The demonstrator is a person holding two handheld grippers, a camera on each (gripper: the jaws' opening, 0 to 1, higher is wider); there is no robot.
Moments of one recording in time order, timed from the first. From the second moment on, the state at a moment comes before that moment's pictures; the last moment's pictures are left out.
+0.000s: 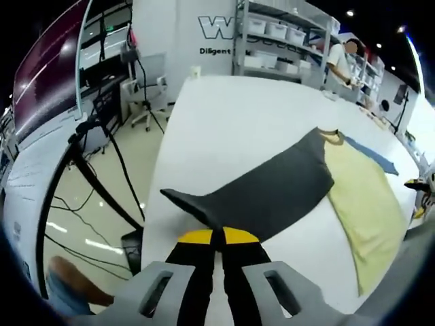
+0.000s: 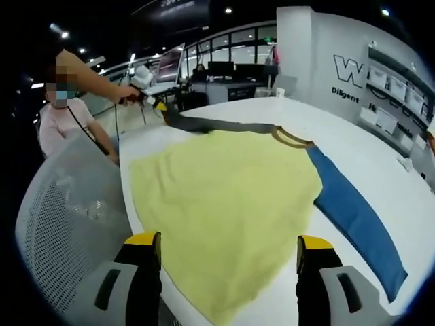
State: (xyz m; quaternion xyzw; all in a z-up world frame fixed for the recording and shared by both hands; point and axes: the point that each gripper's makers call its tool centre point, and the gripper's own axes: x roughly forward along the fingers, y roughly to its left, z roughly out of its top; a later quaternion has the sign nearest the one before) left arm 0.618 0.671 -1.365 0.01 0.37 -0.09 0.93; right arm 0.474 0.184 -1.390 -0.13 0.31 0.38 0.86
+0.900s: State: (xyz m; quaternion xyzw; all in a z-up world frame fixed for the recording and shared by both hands) left arm 0.661 0.565 -1.264 0.01 0.27 -0.20 0.94; right arm 0.475 0.162 -1.389 -0.10 0.30 0.37 0.87
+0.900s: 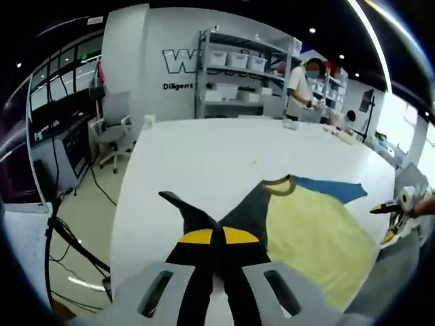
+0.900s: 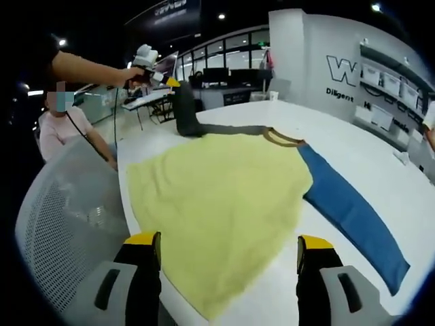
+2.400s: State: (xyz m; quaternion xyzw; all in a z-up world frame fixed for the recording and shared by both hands) left arm 0.702 0.475 -1.141 0.01 0.13 -0.29 0.95; right arm 0.465 0.151 -1.390 -0.09 0.30 0.35 0.88
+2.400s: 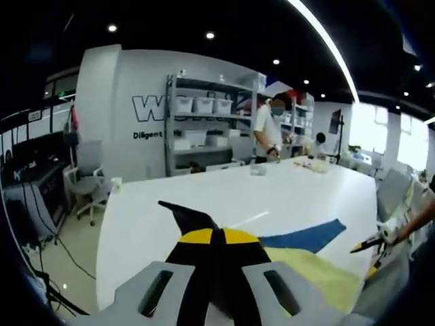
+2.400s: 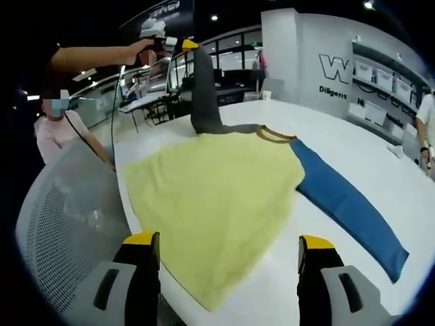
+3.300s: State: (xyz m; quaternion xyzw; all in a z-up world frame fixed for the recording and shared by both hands) left arm 0.716 0.403 -1.137 0.01 0.13 -0.35 0.93; right arm 0.461 0.138 -1.387 -0.08 0.29 0.33 0.89
